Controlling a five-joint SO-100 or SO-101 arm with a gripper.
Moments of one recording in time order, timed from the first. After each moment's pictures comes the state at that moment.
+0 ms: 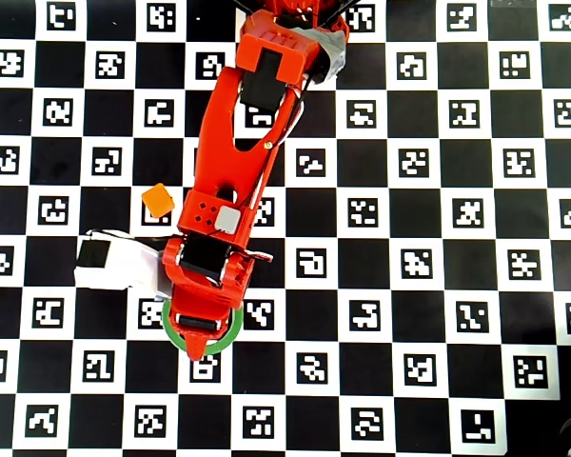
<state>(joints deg) 19.7 54.8 54.0 80.9 -10.3</state>
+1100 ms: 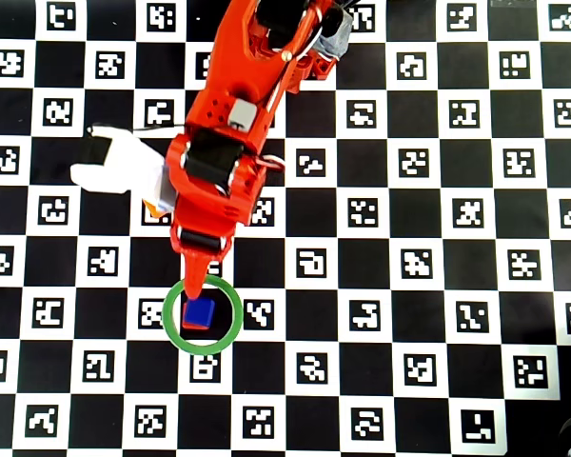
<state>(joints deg) 26.2 90.6 79.4 93.2 -15.0</state>
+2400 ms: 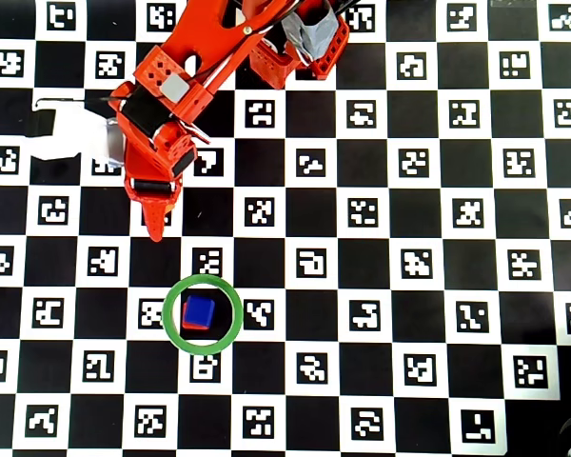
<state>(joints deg) 44.6 92.4 109.6 68.4 -39.6</state>
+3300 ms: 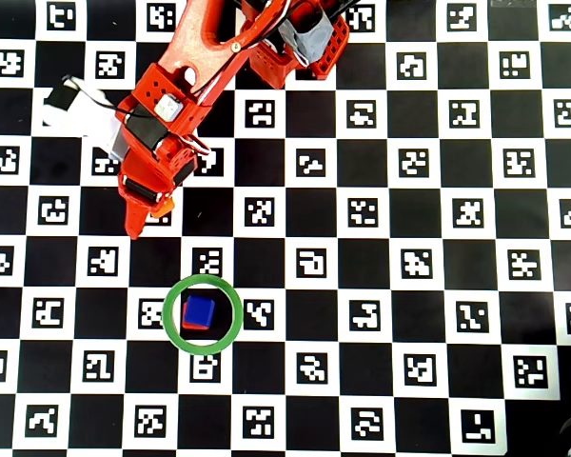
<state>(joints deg) 44.6 88.7 116.1 57.5 -5.6</state>
